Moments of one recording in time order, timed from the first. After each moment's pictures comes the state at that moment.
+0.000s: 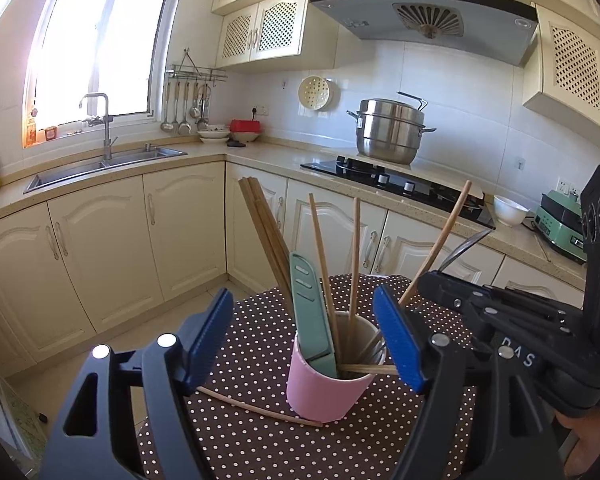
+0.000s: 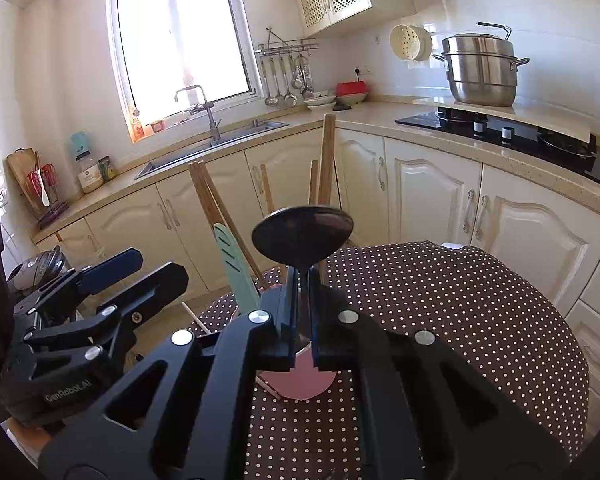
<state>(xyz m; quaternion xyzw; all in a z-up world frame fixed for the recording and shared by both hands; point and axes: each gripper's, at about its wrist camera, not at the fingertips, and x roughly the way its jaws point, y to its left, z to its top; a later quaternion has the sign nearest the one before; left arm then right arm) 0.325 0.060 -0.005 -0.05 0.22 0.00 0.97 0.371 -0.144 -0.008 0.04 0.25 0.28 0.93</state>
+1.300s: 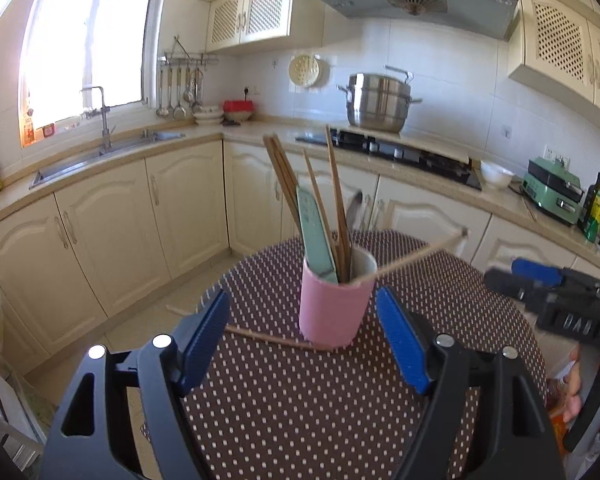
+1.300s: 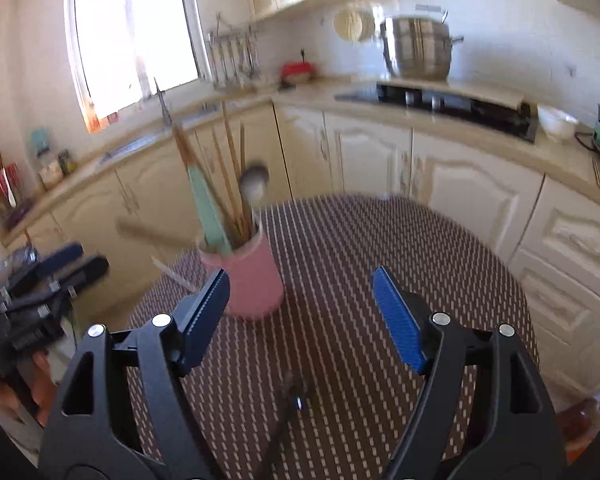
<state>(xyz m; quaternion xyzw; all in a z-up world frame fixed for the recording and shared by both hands) 0.257 0.064 -0.015 -0.02 0.28 -0.02 0.96 0.294 -0.200 -0.023 0.02 0.32 0.19 0.93</state>
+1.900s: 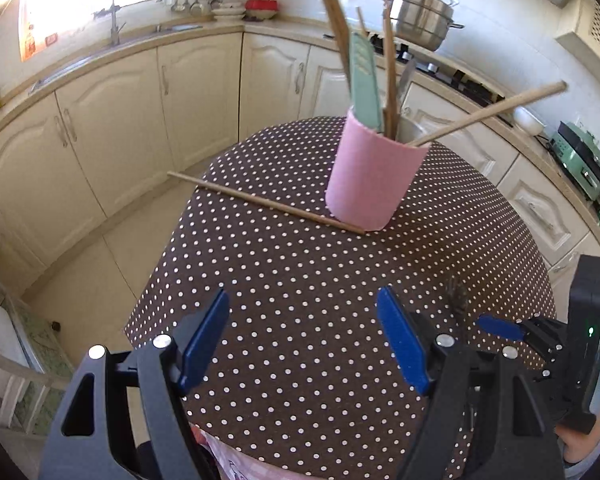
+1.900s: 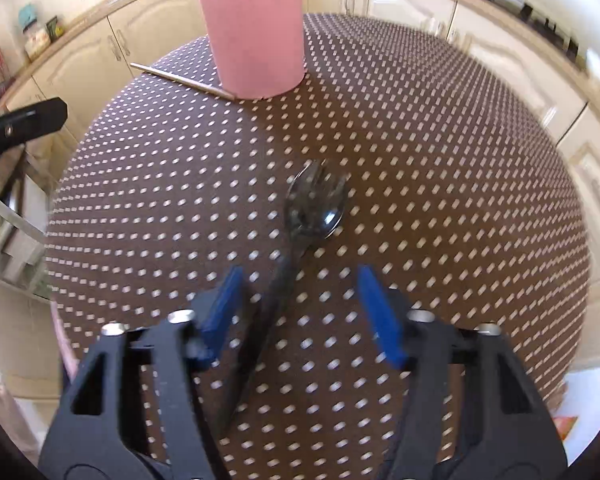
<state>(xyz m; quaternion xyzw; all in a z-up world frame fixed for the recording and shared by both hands) 0.260 0.101 -0.094 -0.09 0.44 0.00 0.89 0.279 -0.149 -0.153 -0.10 0.49 0.19 0.84</state>
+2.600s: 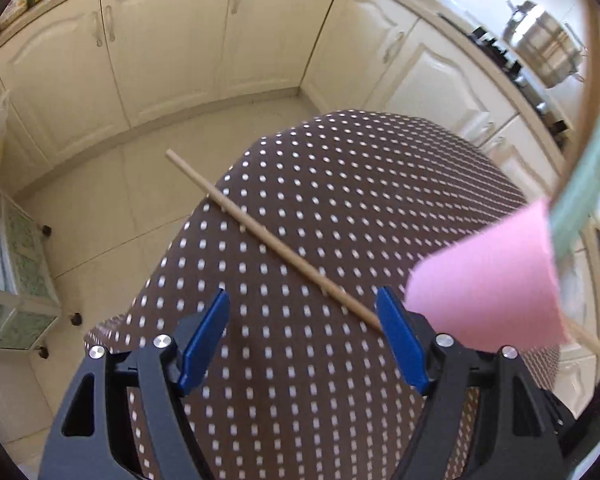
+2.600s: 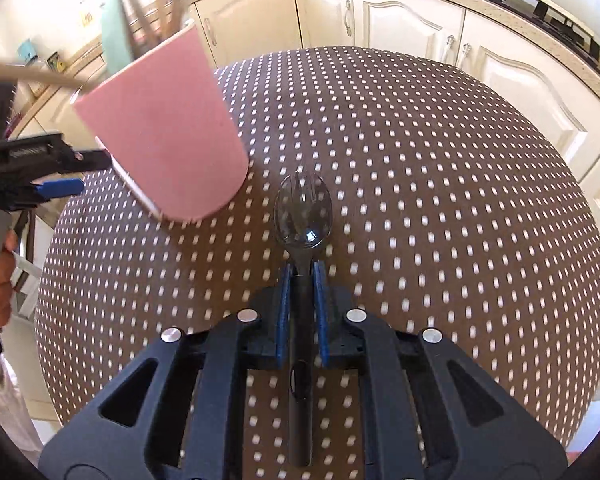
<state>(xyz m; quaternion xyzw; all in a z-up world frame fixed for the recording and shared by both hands) 0.405 0.147 -0.148 -0.22 0.53 0.12 0.81 0.420 -0.167 -0.150 -0.04 0.48 0.23 0.84</state>
